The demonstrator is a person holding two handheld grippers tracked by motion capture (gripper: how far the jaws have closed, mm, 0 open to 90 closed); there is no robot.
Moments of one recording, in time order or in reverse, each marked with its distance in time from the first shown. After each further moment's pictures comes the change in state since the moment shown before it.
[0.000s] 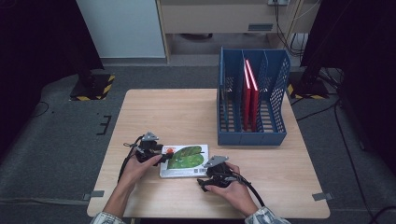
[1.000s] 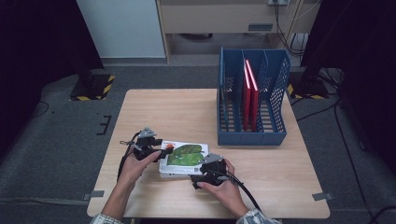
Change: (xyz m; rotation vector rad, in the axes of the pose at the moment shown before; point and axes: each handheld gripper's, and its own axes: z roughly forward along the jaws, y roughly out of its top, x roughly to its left) left arm -0.013 0.019 -0.024 -0.087 0.012 -0.003; right arm 0.008 0.010 0.020 -0.041 -0.087 0.107
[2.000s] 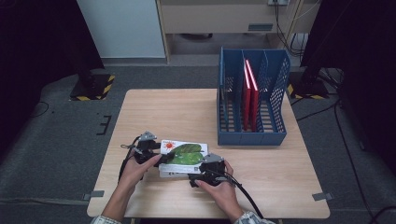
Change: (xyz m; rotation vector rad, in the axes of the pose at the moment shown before) left arm -0.005 -0.015 0.005 0.038 -0.042 -0.037; right arm 0.005 0.000 0.005 -0.062 -0.026 0.101
